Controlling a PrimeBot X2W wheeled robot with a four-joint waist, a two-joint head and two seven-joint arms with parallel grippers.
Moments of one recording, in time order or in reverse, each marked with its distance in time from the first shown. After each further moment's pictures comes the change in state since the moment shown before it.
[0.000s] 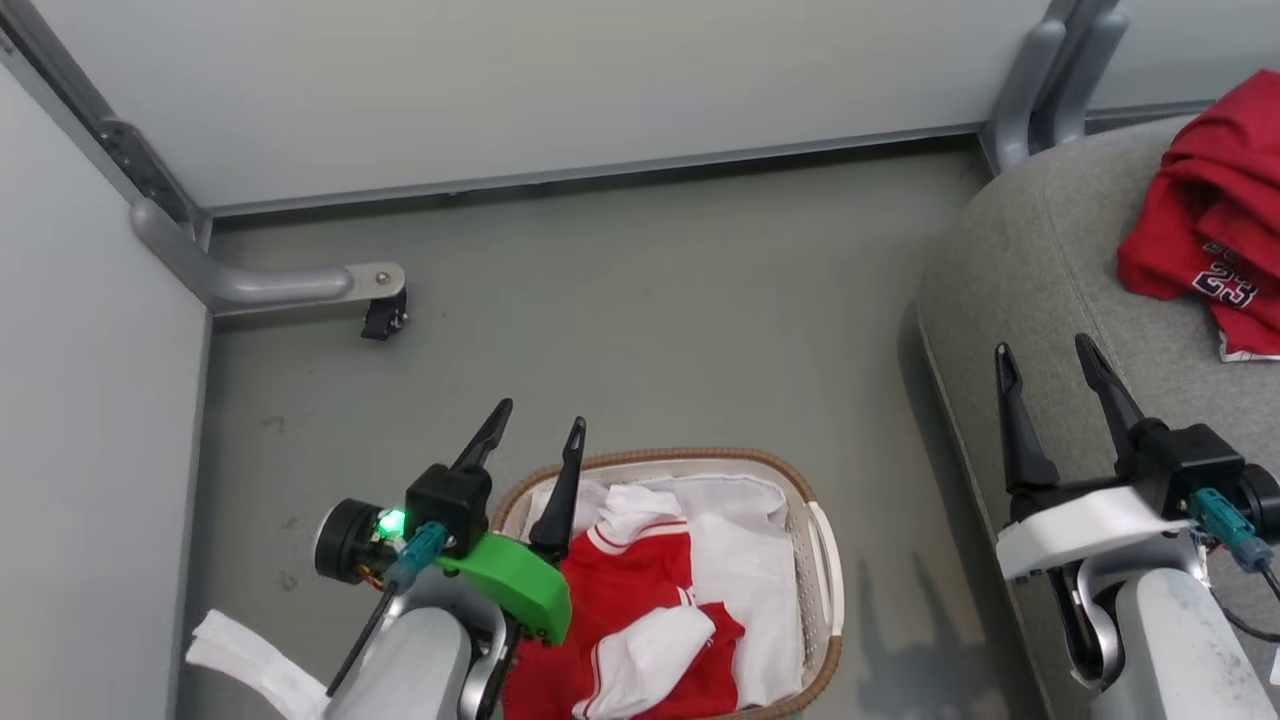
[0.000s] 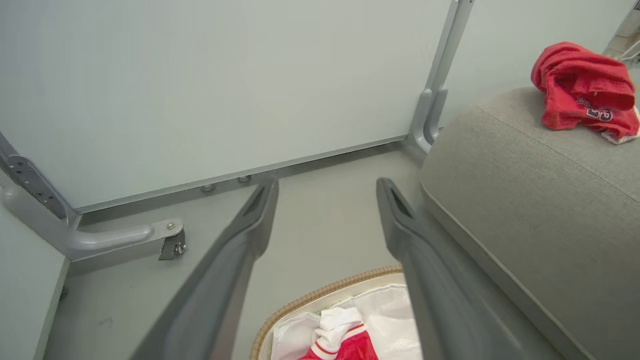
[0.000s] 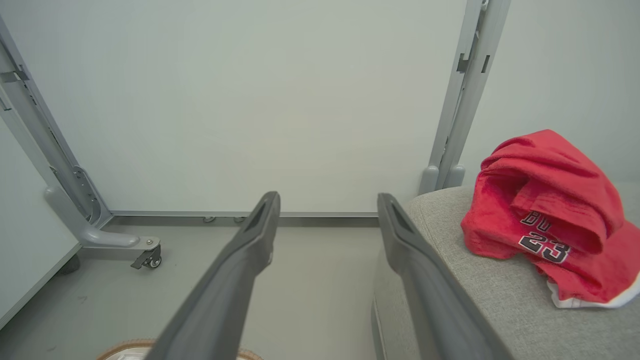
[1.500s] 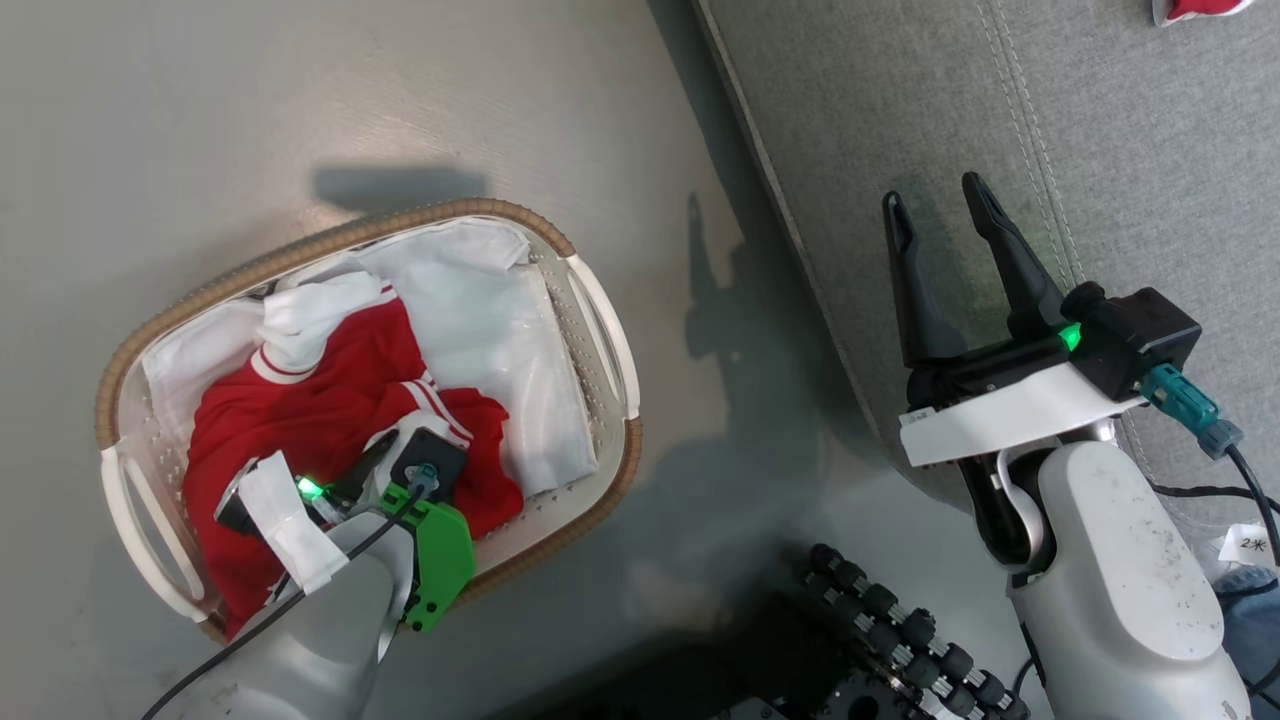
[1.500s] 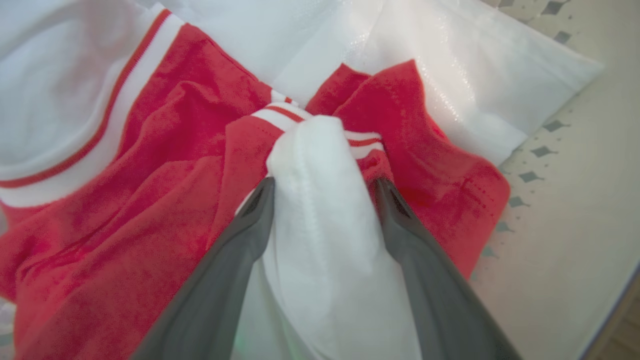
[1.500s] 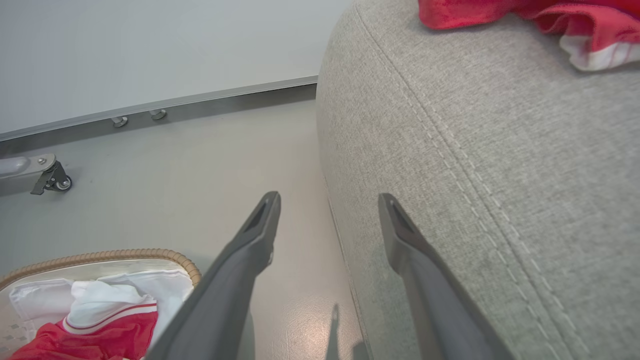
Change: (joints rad) left arm -0.426 0.063 -0.460 0.798 -0.046 0.099 0.059; right arm -0.223 -0.001 0.215 -0.056 0.201 0.000 0.000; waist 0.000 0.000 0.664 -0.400
